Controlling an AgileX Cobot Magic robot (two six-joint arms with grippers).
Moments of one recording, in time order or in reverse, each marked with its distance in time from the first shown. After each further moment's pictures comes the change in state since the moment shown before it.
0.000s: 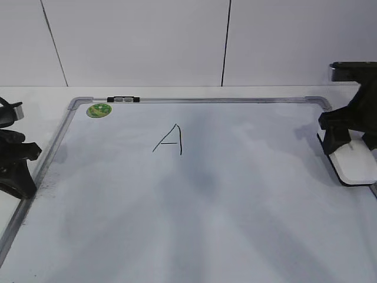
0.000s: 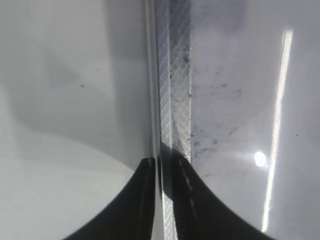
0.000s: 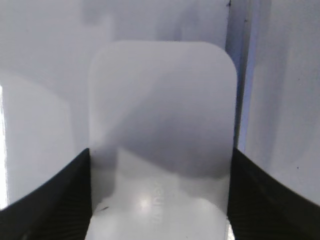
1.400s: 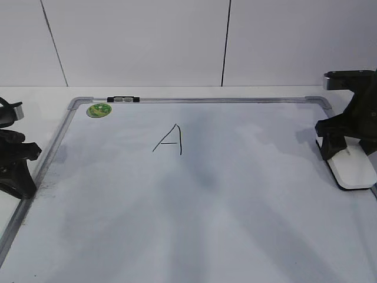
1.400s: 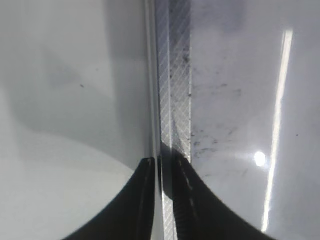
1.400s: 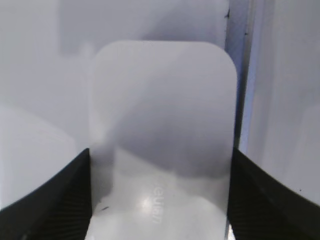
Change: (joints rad) left arm 0.000 0.000 0.000 0.000 0.002 0.000; right arm 0.000 0.059 -0.010 -0.039 -0.043 0.017
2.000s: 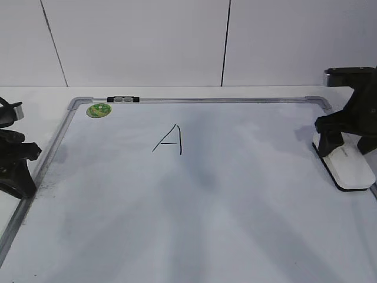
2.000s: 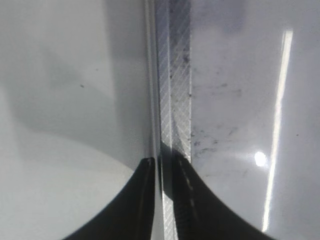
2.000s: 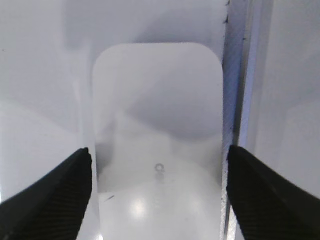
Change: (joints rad) left arm 0.000 0.000 0.000 0.000 0.000 0.000; right arm 0.000 0.000 -0.017 0.006 0.012 0.003
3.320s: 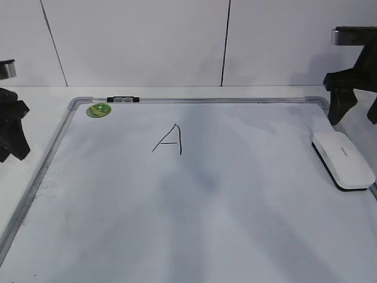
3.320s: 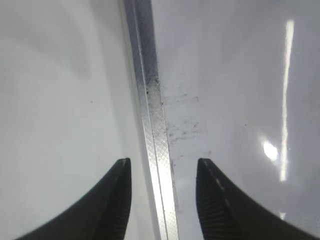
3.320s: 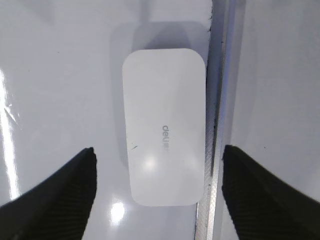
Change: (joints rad) left arm 0.000 -0.037 -0.223 0.071 0.231 -0.034; right arm 0.000 0.000 -0.297 0.033 0.378 0.002
